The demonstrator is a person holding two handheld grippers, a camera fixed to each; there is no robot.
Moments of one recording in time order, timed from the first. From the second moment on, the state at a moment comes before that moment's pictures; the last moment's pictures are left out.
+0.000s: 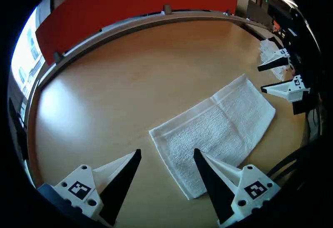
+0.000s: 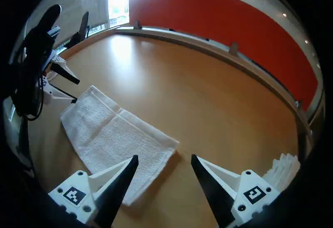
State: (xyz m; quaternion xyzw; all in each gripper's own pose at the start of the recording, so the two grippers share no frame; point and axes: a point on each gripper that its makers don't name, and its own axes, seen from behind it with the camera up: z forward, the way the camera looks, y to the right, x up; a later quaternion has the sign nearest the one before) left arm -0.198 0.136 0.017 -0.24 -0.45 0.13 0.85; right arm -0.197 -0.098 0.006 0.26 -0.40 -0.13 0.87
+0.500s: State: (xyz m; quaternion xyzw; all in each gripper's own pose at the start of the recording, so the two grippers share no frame) left arm -0.196 0.124 -0.013 -0.22 -0.46 0.11 0.86; right arm -0.190 -0.099 -0.024 0.27 -0.39 -0.13 0.87
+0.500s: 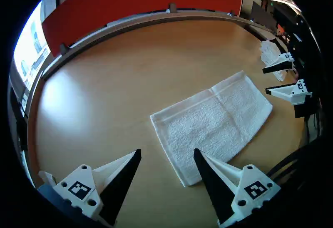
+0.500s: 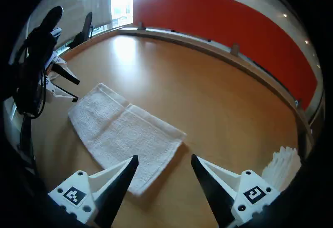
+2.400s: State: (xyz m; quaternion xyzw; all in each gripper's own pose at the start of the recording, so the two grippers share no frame) left arm -0.196 0.073 -0.117 -0.11 -0.48 0.01 0.87; right arm -0.217 -0.098 -0.086 0.32 -0.42 -0.16 0.83
